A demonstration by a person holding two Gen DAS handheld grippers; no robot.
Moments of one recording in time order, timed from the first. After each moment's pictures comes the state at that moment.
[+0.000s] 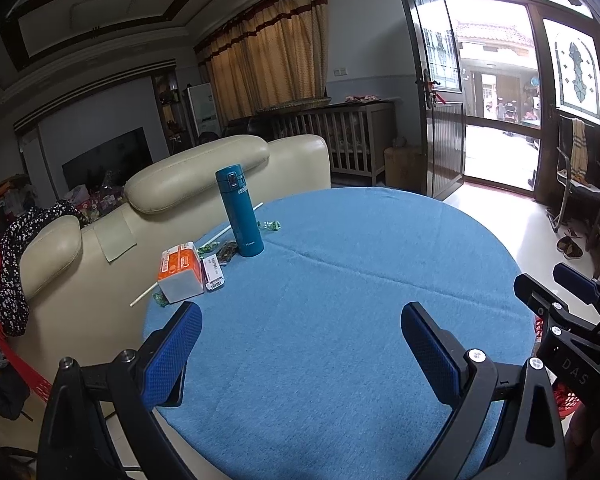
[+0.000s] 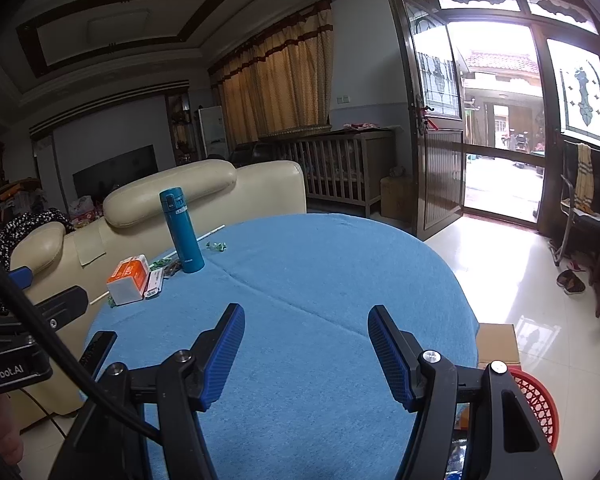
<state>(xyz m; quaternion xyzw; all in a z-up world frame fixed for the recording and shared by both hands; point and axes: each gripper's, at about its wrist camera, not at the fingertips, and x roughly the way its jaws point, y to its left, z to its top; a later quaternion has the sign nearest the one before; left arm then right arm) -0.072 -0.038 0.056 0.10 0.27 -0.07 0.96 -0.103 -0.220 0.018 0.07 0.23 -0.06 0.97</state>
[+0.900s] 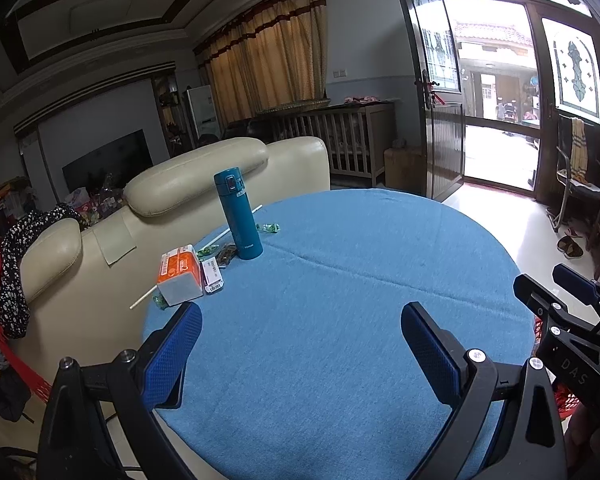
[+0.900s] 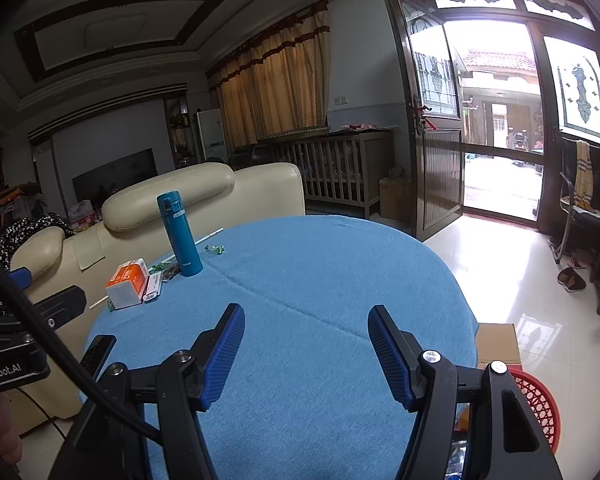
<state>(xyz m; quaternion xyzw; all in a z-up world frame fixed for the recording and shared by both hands) -0.073 -0.042 0.056 0.11 0.26 -0.07 0.96 -0.103 -0.225 0.020 0.08 0.23 -0.06 0.97</state>
